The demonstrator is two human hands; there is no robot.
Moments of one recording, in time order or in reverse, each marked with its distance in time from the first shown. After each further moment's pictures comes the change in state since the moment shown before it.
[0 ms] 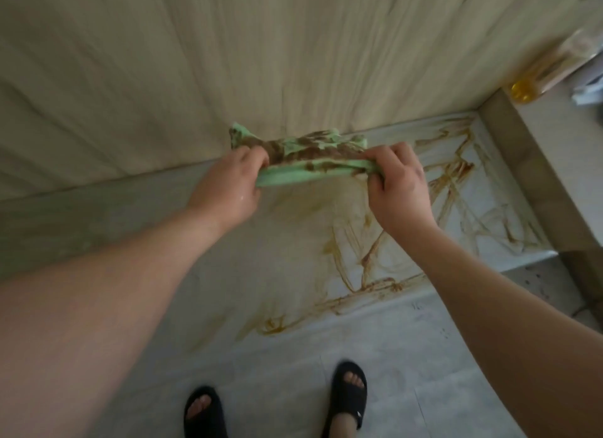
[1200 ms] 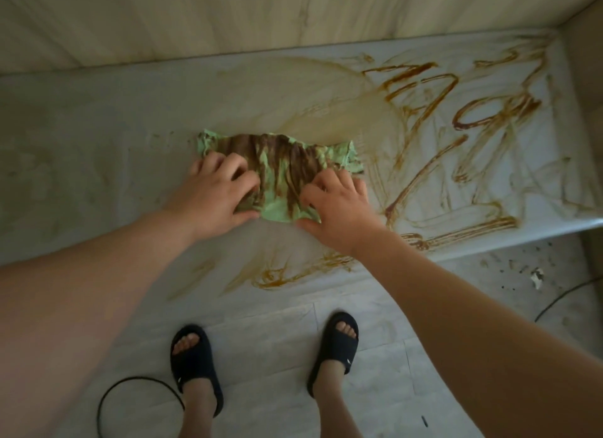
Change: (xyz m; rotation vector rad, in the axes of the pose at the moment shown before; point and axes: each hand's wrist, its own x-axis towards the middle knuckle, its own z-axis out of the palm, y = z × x) left_hand -0.101 -0.085 0.142 0.133 -0.252 0.112; right_hand -0.106 0.011 0.143 -0.235 -0.678 -0.202
